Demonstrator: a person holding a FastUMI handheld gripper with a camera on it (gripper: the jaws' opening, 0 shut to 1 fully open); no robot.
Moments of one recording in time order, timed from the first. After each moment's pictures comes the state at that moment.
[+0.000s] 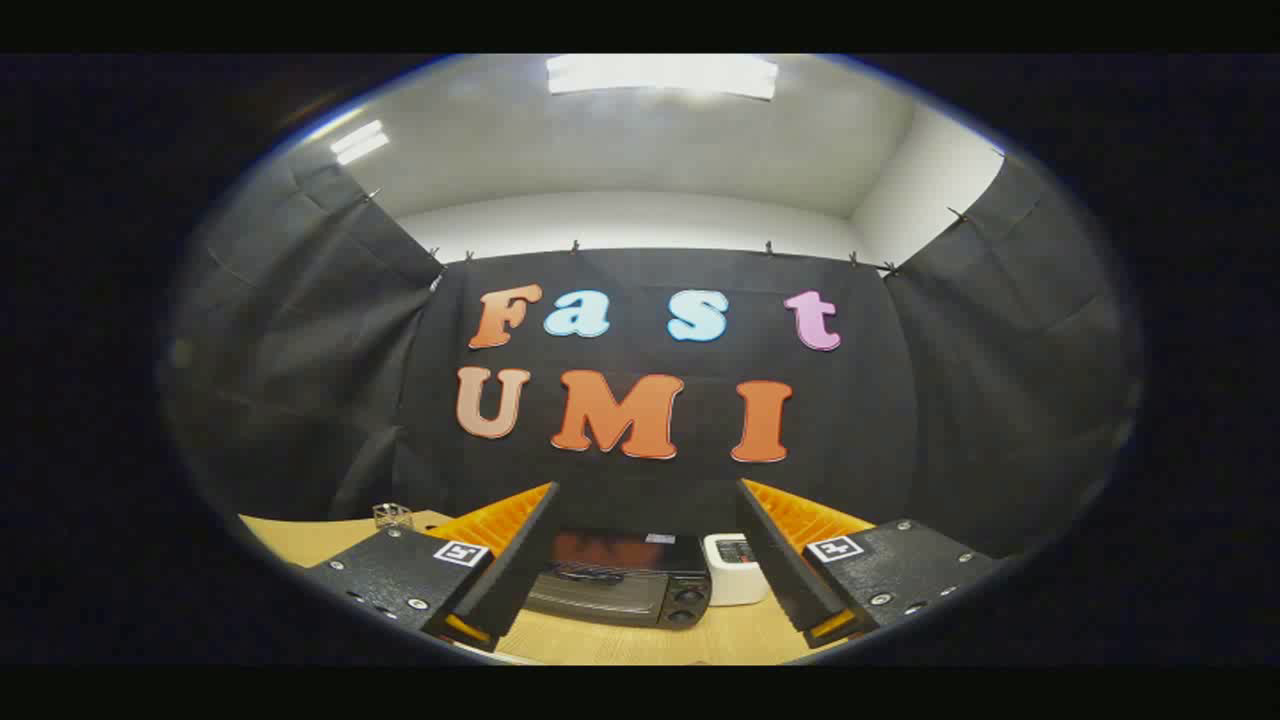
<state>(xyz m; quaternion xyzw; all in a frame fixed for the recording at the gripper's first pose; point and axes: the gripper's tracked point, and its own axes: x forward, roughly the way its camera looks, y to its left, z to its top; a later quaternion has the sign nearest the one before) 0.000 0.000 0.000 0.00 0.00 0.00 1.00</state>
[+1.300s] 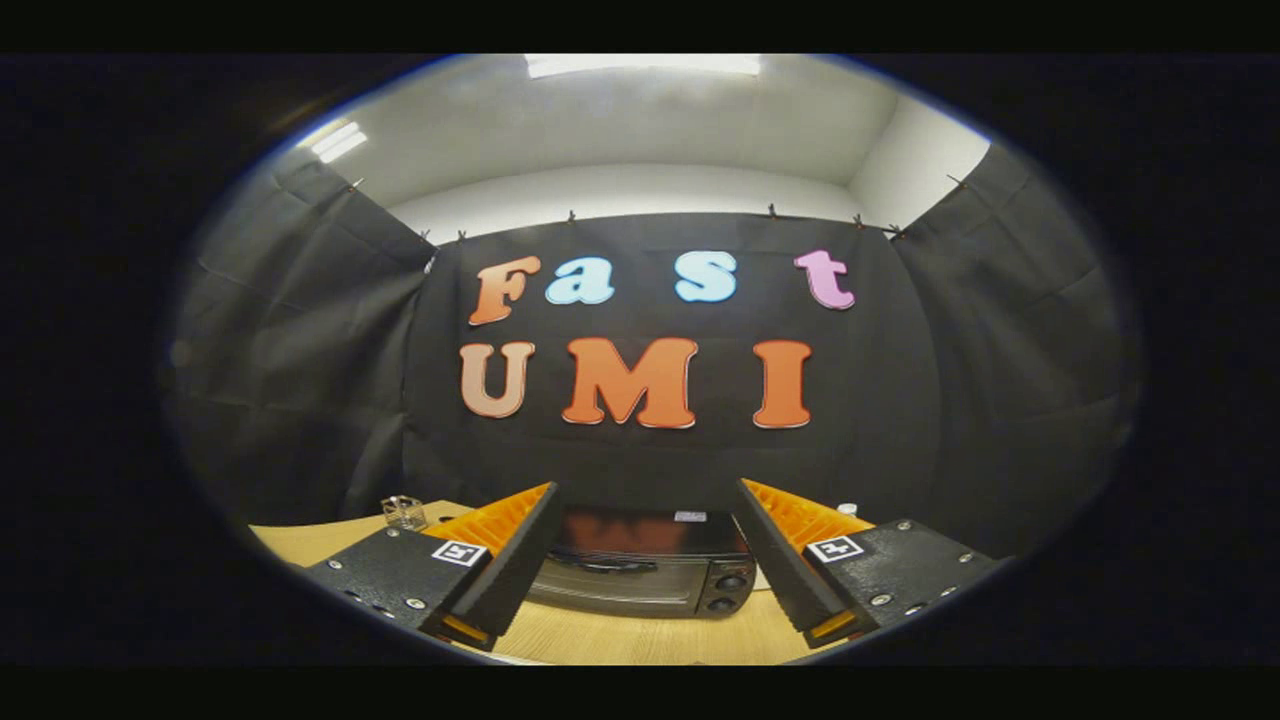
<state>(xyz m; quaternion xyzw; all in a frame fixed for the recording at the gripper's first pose) 0.045 0.024 -0.068 0.03 0.07 0.00 1.00</state>
